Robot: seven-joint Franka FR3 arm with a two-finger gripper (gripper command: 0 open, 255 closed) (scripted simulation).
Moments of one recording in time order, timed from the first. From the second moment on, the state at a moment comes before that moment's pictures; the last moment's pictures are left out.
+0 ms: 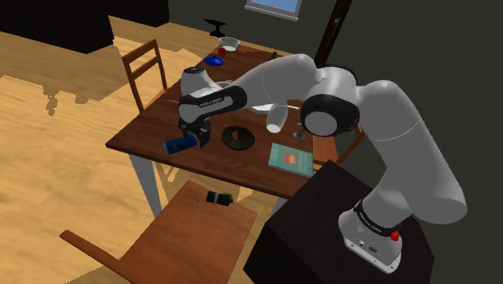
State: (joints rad) arm 0.47 0.95 -0.22 -1.29 0.24 2.23 1.51
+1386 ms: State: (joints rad) arm 0.44 1.29 -0.23 -0.78 0.27 2.08 1.77
